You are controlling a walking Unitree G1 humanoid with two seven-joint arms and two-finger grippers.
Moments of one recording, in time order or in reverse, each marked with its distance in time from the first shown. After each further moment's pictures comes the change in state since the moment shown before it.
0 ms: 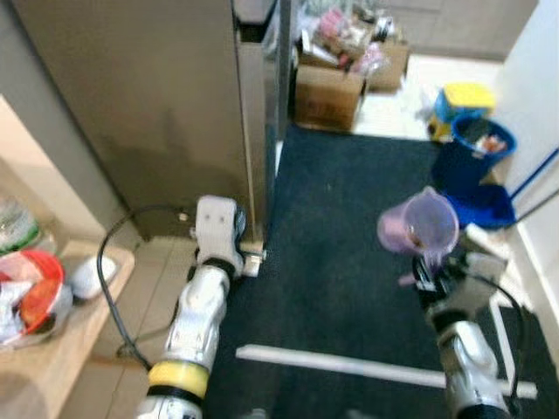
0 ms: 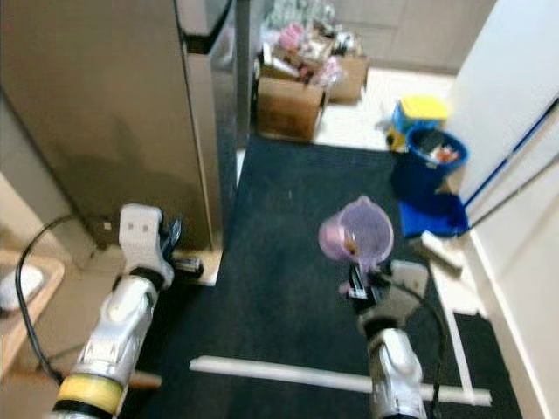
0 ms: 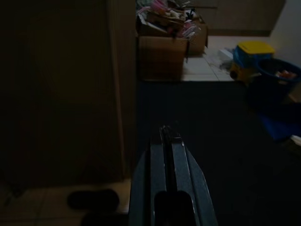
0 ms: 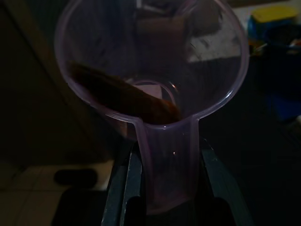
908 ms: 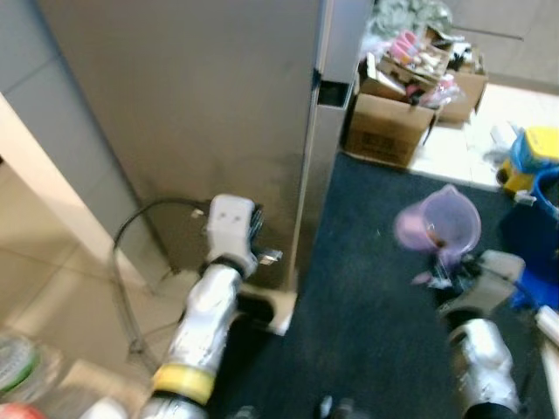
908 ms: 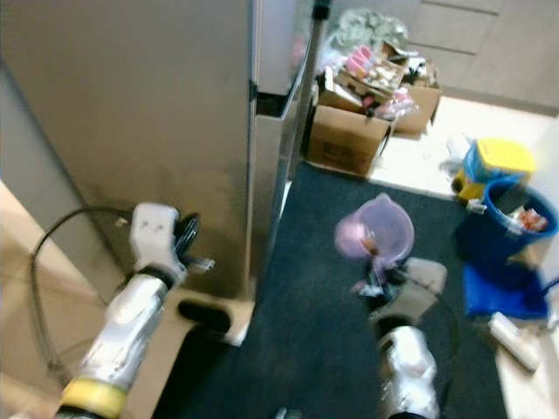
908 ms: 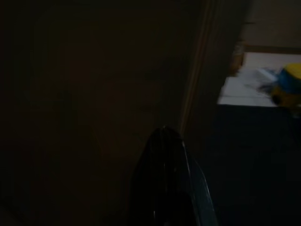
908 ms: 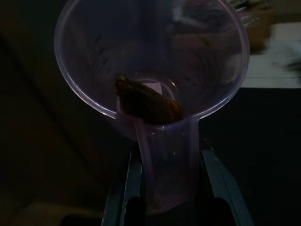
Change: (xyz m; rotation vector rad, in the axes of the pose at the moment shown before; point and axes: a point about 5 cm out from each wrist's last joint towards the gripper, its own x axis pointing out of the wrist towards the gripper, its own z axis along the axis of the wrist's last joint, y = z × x) left arm -0.002 -0.011 0.001 0.009 -0.009 -0.052; right arm 0.002 -0.005 0.003 0.006 -0.008 -0.027
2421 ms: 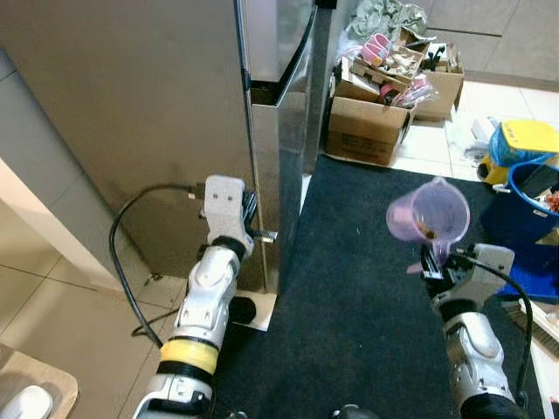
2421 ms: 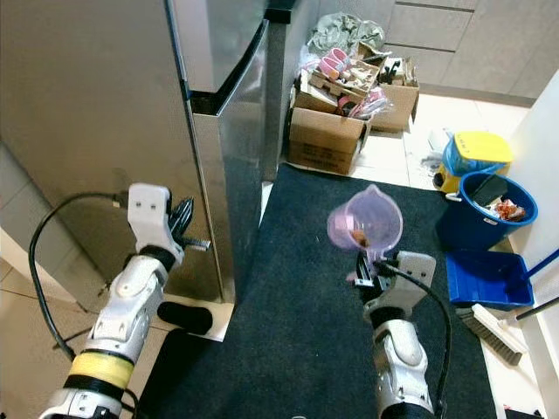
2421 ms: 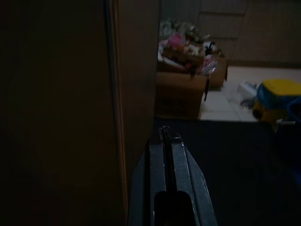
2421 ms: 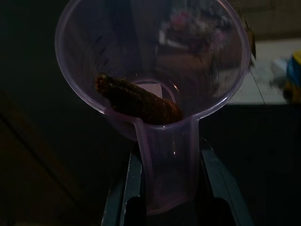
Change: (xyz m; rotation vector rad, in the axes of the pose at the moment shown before) left arm 0.027 0.007 0.030 -0.038 -0.071 0.016; right arm 0.010 0.013 0.025 -0.030 -0.096 0.046
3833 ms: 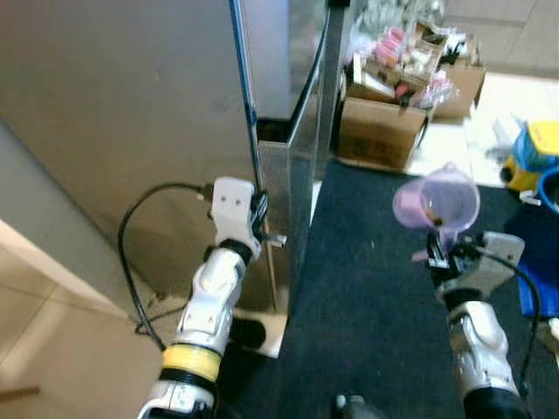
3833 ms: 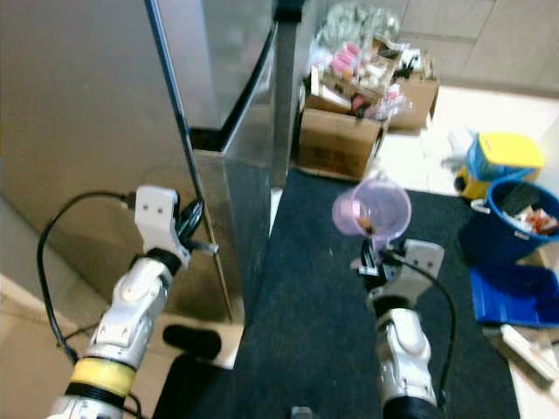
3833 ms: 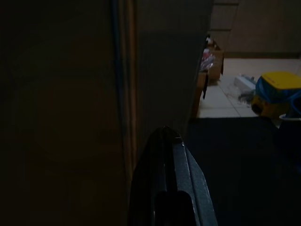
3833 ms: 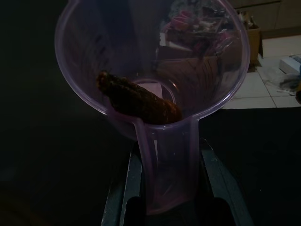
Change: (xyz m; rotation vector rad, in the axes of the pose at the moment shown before) left arm -0.013 -0.012 -0.011 -0.007 0.023 -0.073; right arm 0.000 -0.002 0.001 0.007 0.008 -0.022
